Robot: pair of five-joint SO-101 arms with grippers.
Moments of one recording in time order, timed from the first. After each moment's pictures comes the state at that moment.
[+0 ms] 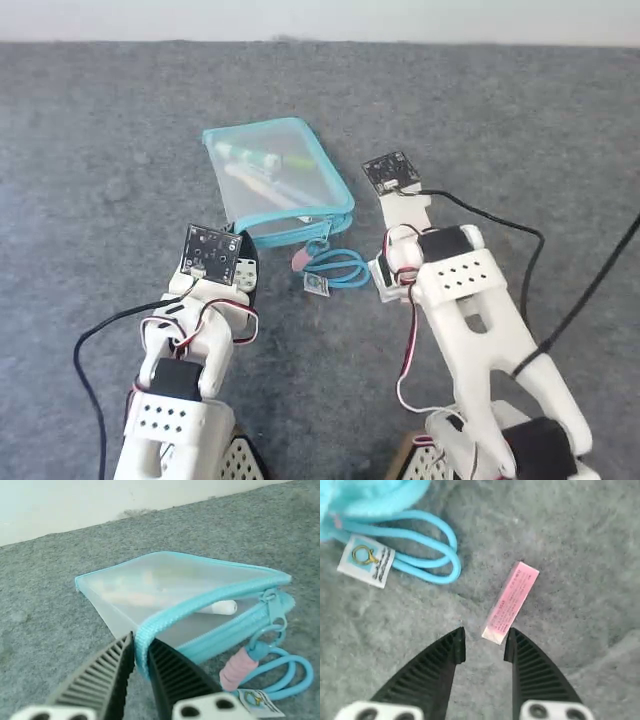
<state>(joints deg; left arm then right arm) 2.5 -80.7 91.6 29.0 -2.5 -20.8 -22.5 40.5 65.0 3.8</state>
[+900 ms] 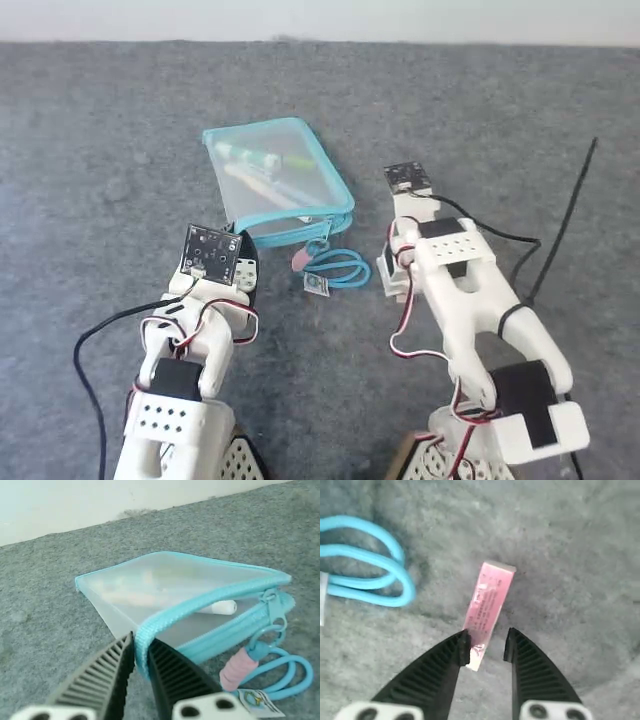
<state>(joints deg) 2.5 -80.7 91.6 29.0 -2.5 -17.0 -3.9 39.5 55.3 0.4</state>
